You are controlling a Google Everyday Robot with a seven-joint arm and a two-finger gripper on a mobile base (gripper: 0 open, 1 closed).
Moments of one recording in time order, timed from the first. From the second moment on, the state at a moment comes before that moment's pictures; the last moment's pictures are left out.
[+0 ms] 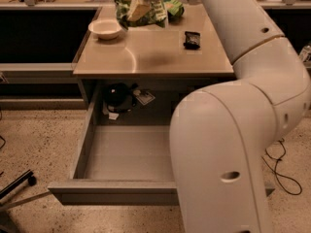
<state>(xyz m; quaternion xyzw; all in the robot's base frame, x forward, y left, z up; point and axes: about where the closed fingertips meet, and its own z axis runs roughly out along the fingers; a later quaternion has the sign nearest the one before) 0.793 0.058 0.986 -0.77 0.50 -0.05 0.40</state>
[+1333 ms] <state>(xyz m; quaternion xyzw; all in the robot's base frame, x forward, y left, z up) 0.803 -0.013 0.932 -0.64 0.71 0.03 0.31</state>
